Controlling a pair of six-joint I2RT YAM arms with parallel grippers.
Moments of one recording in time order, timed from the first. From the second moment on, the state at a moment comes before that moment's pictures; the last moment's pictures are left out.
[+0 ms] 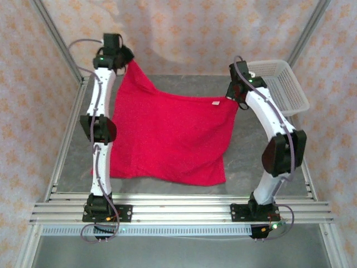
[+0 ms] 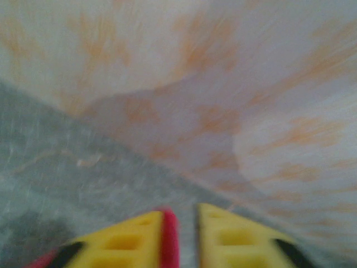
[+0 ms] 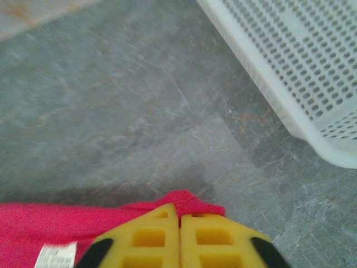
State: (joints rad) left arm 0.01 2.54 2.82 -0.89 0.07 -0.67; right arm 0.23 1.81 1.72 -0.92 0.30 0.55
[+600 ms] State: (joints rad) left arm -0.17 1.68 1.49 -0.81 0.05 -0.60; right arm 0.34 2.01 1.68 -0.84 0.04 0.56
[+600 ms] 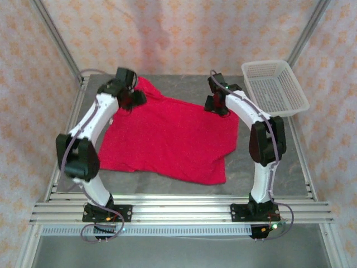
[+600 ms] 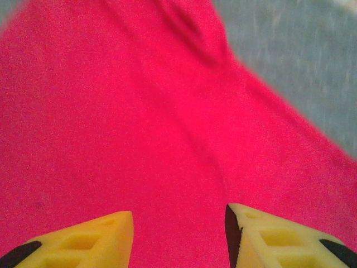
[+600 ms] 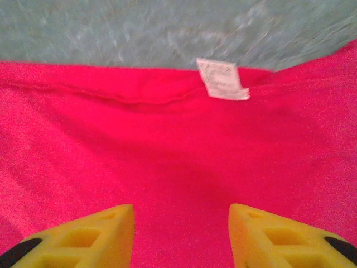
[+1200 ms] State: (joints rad) left arm -0.17 1.90 1.23 -0.67 0.05 -0.67; right arm 0.25 2.11 1.56 -0.80 0.02 0.58
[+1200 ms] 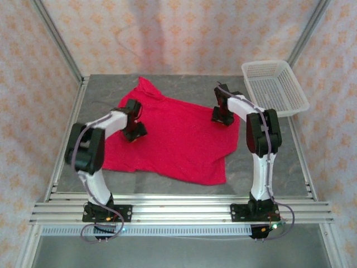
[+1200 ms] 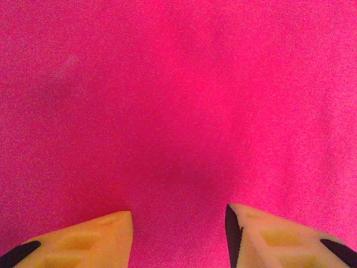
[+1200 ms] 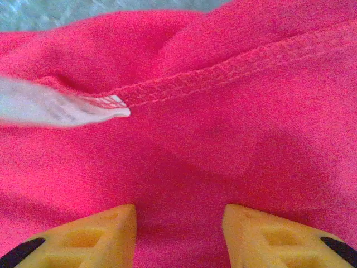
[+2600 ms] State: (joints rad) left arm -0.20 2.07 1.52 -0.75 0.03 -0.53; right arm 0.35 2.07 1.50 -0.75 0.03 0.63
